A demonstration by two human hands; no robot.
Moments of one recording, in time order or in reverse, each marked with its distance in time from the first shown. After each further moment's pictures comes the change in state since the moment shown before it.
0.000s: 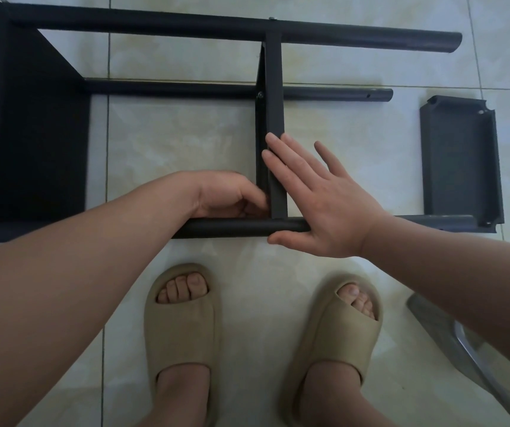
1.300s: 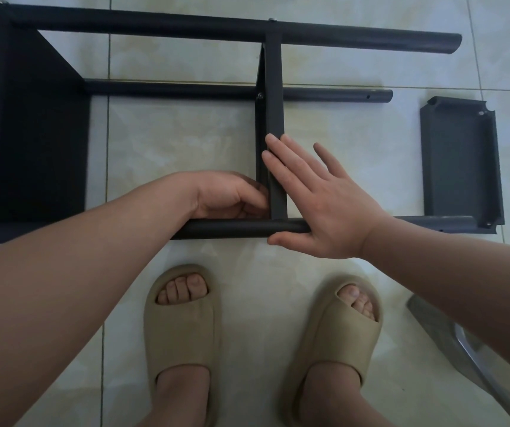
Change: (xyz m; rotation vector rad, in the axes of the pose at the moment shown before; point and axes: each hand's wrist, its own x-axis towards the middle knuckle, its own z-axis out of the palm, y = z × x) left_hand 0.005 -0.003 -0.003 -0.022 -0.018 0.072; right_hand 0.000 -0.001 -0.003 -0.007 -0.003 0.000
